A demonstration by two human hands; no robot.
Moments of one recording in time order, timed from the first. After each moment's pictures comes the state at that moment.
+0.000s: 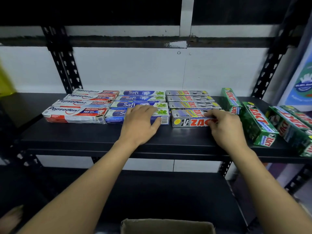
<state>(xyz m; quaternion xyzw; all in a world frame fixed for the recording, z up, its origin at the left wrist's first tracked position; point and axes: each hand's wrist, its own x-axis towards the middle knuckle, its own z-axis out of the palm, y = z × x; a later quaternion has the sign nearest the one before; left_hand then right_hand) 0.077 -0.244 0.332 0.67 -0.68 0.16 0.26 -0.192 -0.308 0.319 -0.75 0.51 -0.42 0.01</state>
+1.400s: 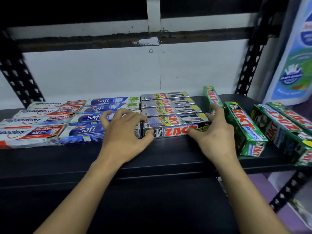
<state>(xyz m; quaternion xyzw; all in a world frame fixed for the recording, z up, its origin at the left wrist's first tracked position) 0.032 -0.276 0.332 0.65 -0.68 0.18 0.30 -0.203 -0.300 0.333 -0.62 0.57 -0.49 0.23</state>
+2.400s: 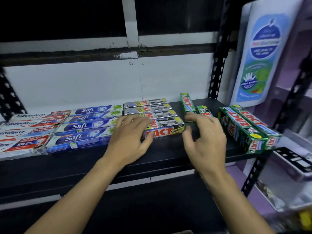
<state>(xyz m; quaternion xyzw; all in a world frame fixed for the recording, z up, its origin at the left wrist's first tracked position) -0.014 -0.272 0.345 0.55 -0.78 0.18 0.25 -0.230 -0.255 0.339 -0.66 0.48 -0.57 -0.09</state>
